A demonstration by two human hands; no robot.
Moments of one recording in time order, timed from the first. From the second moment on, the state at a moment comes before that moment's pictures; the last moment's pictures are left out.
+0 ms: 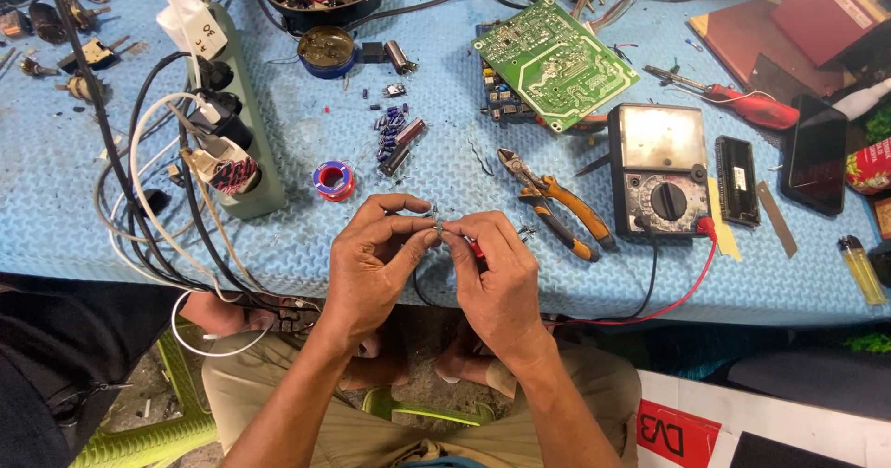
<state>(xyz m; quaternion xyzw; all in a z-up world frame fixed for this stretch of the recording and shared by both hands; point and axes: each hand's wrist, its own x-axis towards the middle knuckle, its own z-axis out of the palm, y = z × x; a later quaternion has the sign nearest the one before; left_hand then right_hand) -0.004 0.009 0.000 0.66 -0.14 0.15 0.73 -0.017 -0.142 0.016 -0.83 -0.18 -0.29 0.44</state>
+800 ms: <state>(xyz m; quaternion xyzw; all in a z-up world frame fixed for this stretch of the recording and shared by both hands) -0.010 0.012 0.004 0.74 -0.14 0.15 0.64 -0.043 -0.130 0.034 -0.65 0.09 -0.03 0.75</state>
